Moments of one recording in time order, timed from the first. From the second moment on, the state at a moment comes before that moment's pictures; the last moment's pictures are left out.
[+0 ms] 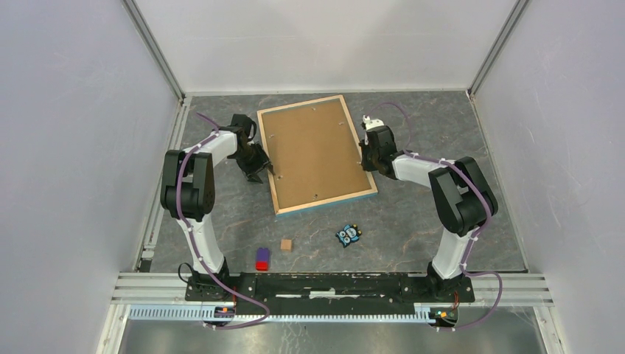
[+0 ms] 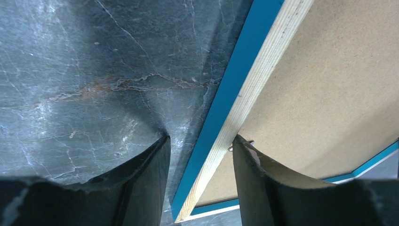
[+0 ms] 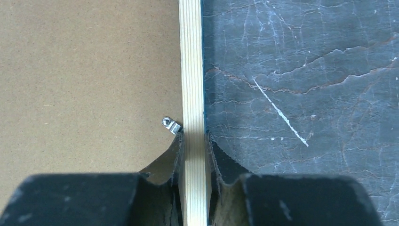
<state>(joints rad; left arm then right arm) -0.13 1.95 1.32 -0.70 0.20 -0.65 0.41 1.84 1.03 0.02 0.12 0.18</state>
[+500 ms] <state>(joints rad) -0.14 1.96 1.33 -0.71 0.19 -0.64 0.41 1.82 1.00 0.07 0.11 0.13</state>
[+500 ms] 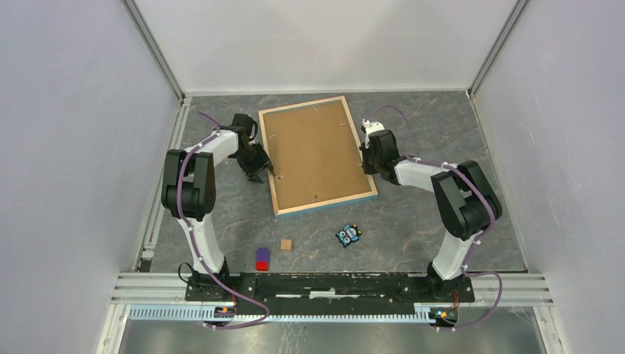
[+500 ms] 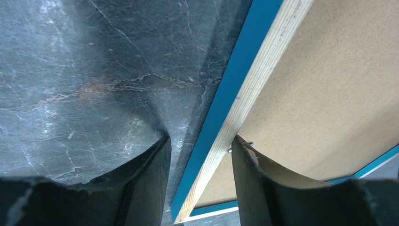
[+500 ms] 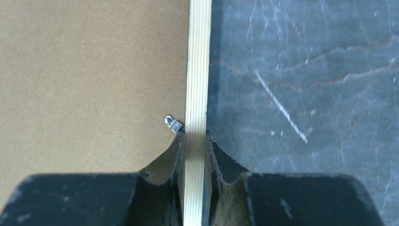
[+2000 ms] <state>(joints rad) -0.15 1.97 1.35 -0.73 0.20 -0.63 0.40 1.73 0.92 0.00 0.06 0.05</state>
